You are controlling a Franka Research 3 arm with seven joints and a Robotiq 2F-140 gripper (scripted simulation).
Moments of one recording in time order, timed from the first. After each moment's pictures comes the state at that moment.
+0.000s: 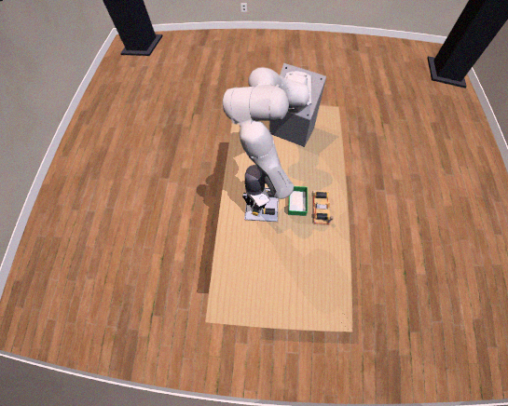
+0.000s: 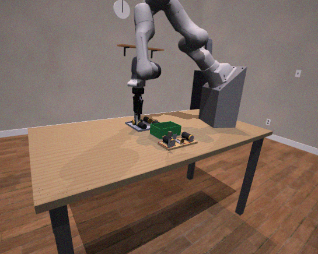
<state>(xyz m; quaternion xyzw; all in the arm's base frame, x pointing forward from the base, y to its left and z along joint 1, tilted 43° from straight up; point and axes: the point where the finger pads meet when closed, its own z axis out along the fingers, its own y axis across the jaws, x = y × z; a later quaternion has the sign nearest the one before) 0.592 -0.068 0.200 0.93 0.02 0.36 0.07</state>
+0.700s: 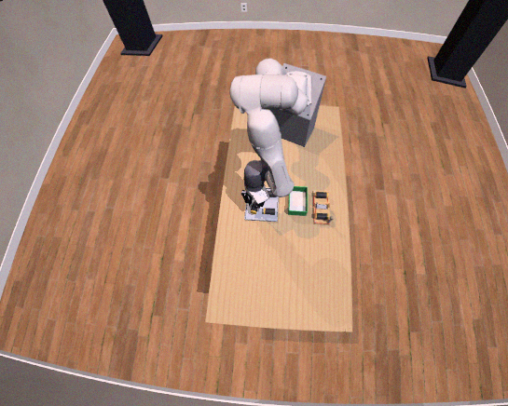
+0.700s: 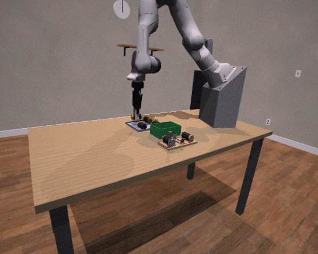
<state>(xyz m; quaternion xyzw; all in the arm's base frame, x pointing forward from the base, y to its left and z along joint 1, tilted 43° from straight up) 0.573 -0.069 0.231 0.93 0.01 0.37 0.08</state>
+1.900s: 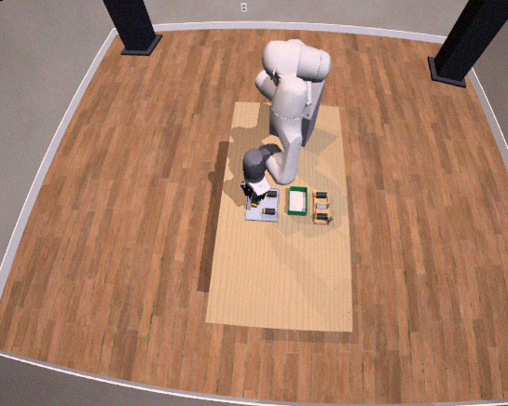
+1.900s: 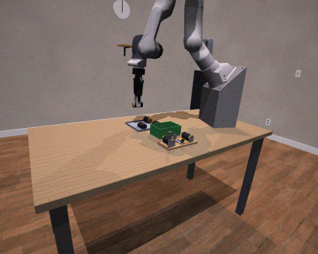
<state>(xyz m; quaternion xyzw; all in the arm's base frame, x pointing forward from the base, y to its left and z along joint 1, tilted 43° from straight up) 0.515 -0.055 0.286 0.93 0.01 0.36 0.07</state>
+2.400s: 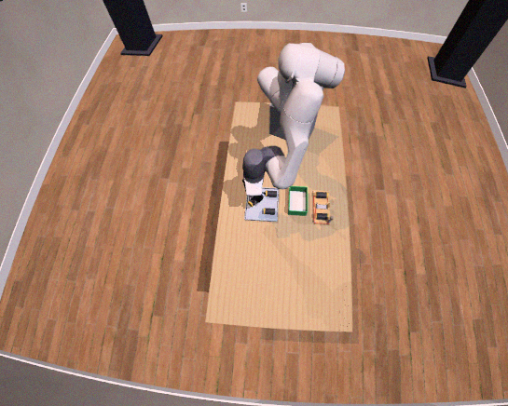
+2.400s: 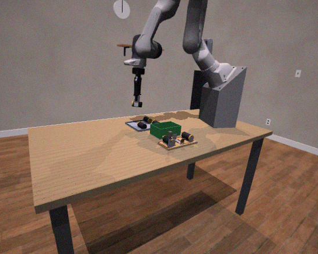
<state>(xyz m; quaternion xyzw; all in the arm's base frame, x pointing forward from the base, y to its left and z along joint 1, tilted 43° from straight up) 0.514 -0.061 0.289 0.90 -0.23 0.37 -0.01</state>
